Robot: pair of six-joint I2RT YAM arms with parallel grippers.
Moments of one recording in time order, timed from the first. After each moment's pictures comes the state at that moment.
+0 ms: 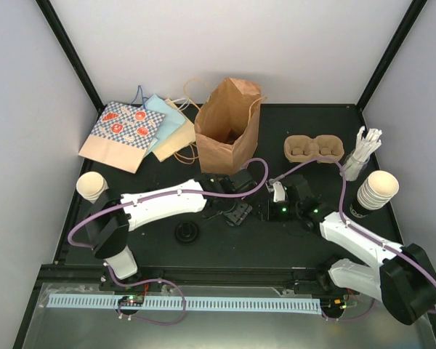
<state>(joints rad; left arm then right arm) -1.06 1.69 1.31 -0.81 -0.13 -0.38 0.55 1.08 0.49 -0.20 -0.51 0.64</state>
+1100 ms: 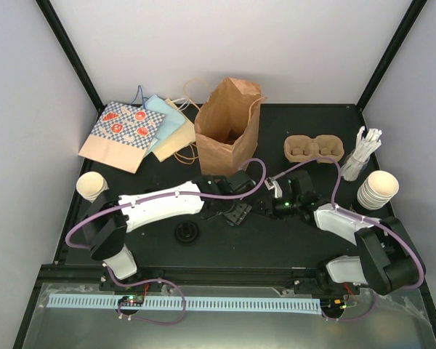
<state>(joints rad) -1.06 1.68 1.26 -0.75 -0.13 -0.38 0.40 1.32 0.45 0.06 -0.85 0.64</state>
